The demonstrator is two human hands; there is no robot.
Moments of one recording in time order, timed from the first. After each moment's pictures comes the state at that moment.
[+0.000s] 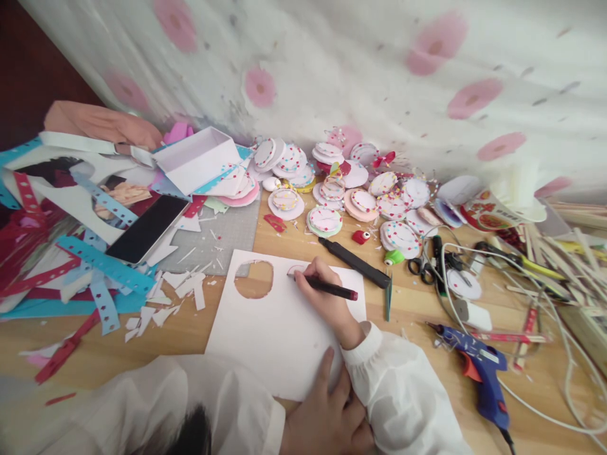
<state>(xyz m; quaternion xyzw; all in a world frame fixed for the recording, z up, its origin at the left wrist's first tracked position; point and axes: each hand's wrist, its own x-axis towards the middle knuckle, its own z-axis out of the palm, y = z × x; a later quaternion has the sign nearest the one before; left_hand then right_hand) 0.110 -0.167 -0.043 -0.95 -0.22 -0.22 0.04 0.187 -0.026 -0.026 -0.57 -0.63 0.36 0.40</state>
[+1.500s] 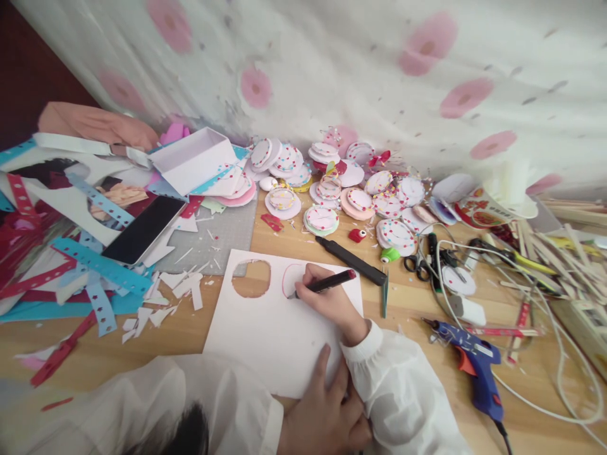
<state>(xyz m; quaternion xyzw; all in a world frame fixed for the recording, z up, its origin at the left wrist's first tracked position) 0.108 -0.163 -0.036 -0.95 -0.22 -0.23 0.06 0.200 -0.028 -0.011 -0.53 -0.63 0.47 0.32</state>
